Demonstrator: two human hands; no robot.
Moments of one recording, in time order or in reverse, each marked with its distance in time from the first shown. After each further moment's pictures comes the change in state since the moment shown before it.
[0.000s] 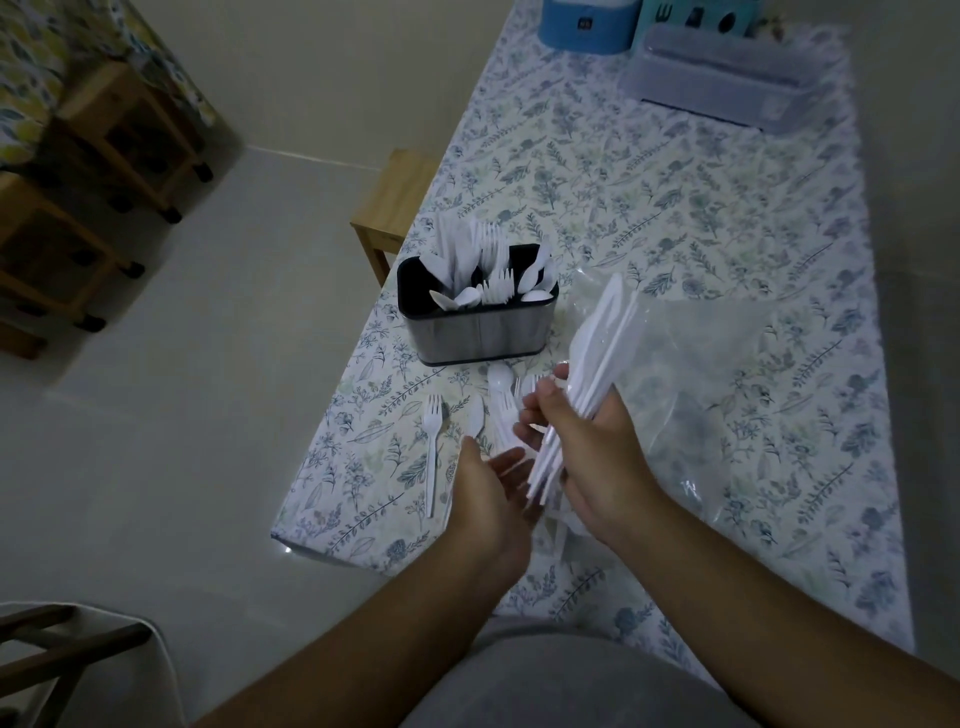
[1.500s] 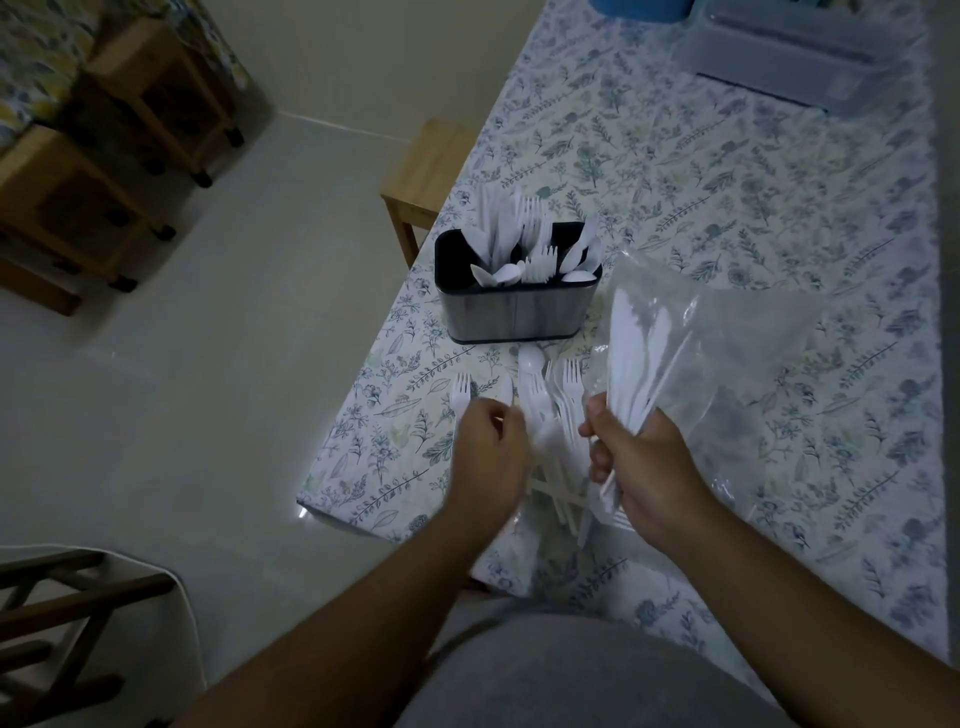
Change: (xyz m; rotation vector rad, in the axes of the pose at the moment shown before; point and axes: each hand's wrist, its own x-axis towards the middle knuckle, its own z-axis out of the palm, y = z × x) left_hand 0.027 0.020 -0.028 0.882 0.114 0.555; right_hand 0.012 0.021 -0.034 -0.346 0.057 0.048
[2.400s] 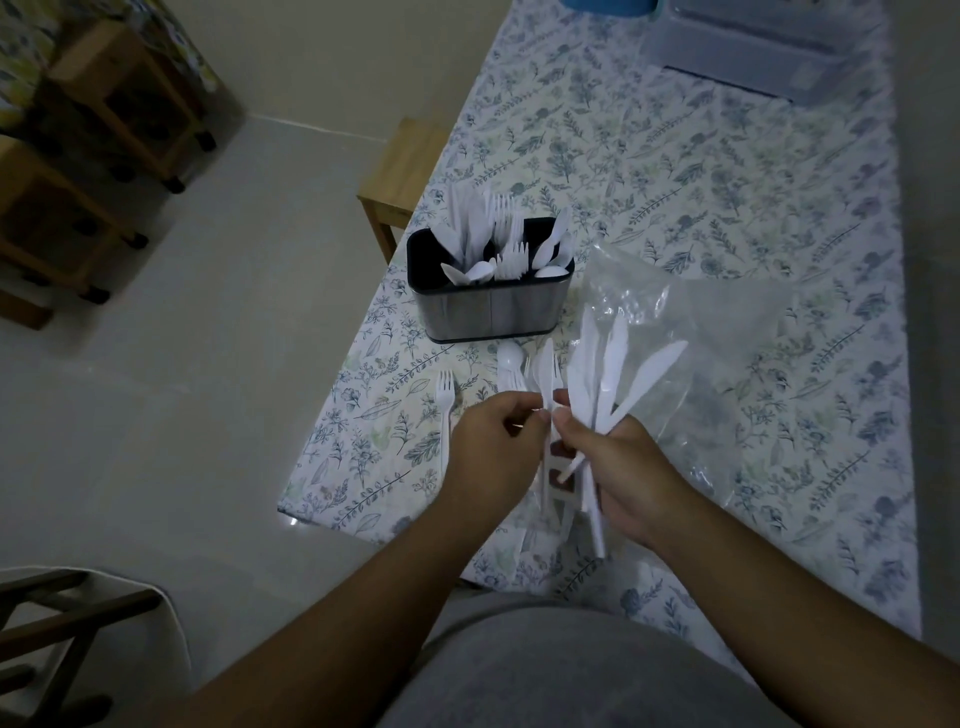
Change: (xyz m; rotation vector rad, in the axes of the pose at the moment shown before) left_hand -0.006 0.013 0.006 -0.009 -0.123 0.201; right_hand -0.005 -0.004 -0.001 0.096 -0.151 0.141
